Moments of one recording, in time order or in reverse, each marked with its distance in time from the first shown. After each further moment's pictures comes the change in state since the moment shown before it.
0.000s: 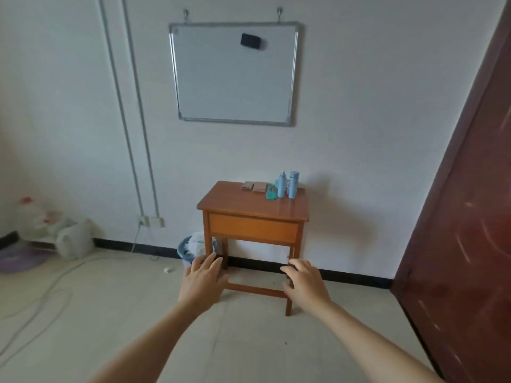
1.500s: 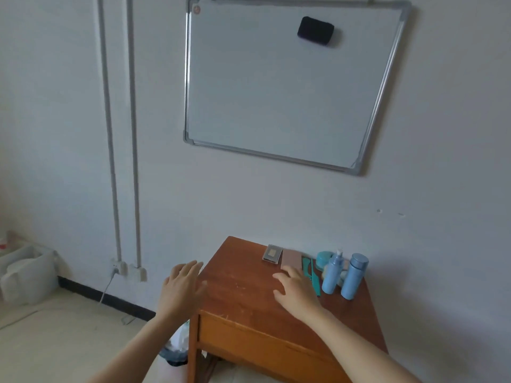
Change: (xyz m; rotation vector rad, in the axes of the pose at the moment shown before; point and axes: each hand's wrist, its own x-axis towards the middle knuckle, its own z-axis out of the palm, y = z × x) left_hand 0.527 -0.159 0.039 -0.138 0.181 -0.209; right_hand 0.570 0.069 0.102 0.009 -0.105 -0.050
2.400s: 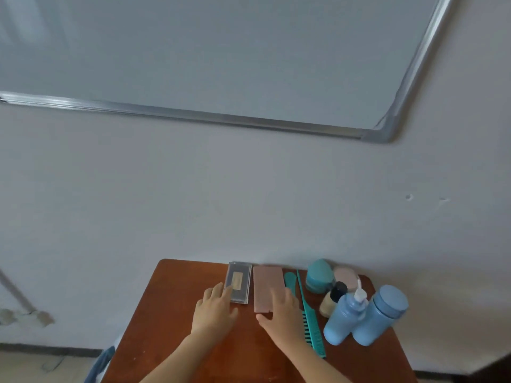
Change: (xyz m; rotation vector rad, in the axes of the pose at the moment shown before) left_hand 0.289 0.096 0.248 0.105 -0.527 0.192; right_hand 0.236 0.158 0.143 0.163 -0.138 0.562
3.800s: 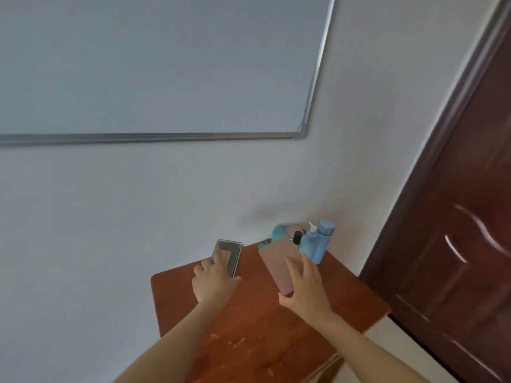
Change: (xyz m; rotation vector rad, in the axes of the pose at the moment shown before) left_hand -0.067 -0.067 -0.100 -0.125 0.100 0.286; right_hand -0.172 -0.107 -0.031 -0.197 0.485 0.247
